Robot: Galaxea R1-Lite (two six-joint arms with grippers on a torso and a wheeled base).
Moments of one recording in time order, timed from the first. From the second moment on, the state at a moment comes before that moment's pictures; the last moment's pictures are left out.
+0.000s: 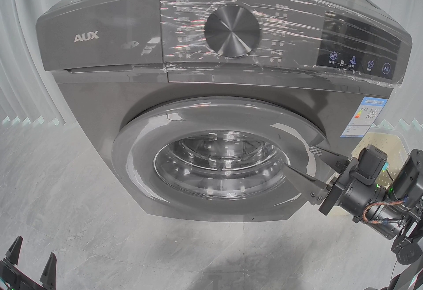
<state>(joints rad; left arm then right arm) 0.00 0.02 -0.02 0.00 0.01 -0.01 0.66 1.57 -0.24 -1.44 -0.01 0.19</state>
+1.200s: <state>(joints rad) 0.00 0.02 -0.02 0.00 0.01 -0.01 0.61 1.09 -0.02 -0.96 0.05 0.11</state>
